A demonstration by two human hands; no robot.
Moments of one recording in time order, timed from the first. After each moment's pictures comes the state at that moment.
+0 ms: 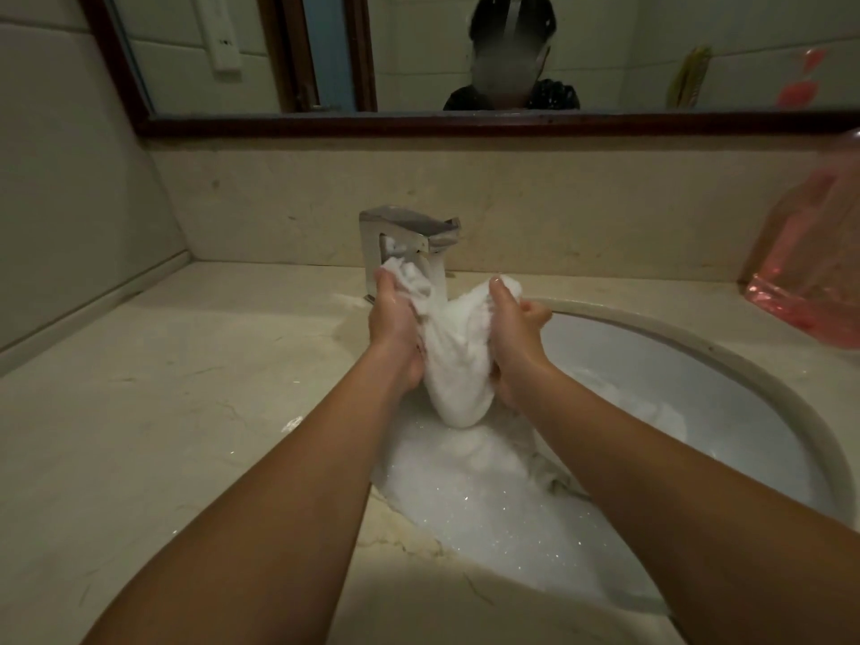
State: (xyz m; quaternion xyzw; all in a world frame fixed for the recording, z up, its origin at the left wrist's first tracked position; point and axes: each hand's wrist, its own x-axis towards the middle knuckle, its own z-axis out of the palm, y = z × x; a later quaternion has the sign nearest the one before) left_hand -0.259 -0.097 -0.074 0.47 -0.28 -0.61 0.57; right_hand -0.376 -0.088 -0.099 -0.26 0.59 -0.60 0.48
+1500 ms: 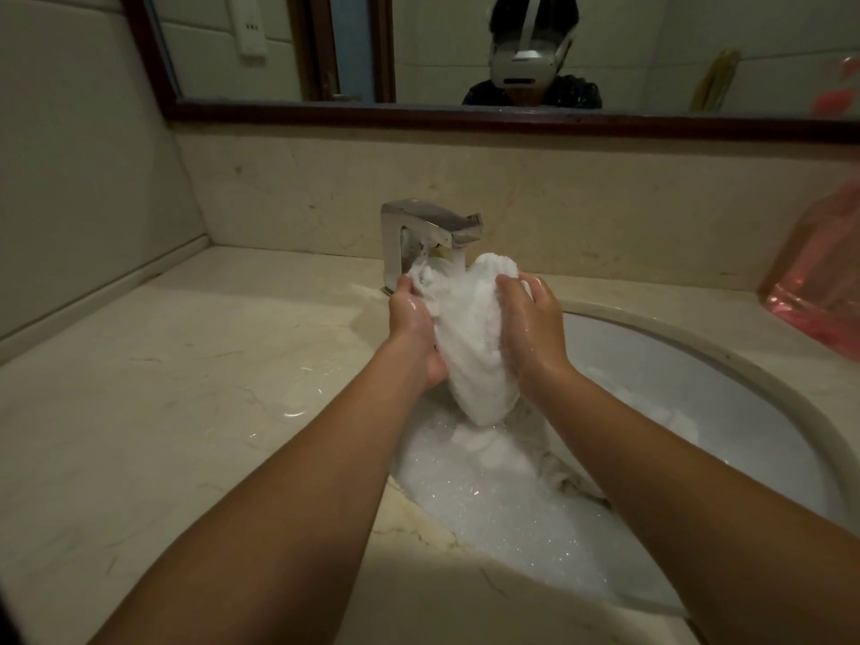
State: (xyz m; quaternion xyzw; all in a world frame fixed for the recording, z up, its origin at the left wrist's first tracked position) left_hand -0.257 -0.091 -0.073 0.43 -0.22 -0.71 0.52; right_hand -0.375 -0.074 -0.084 -0.41 0.58 -0.60 0.36
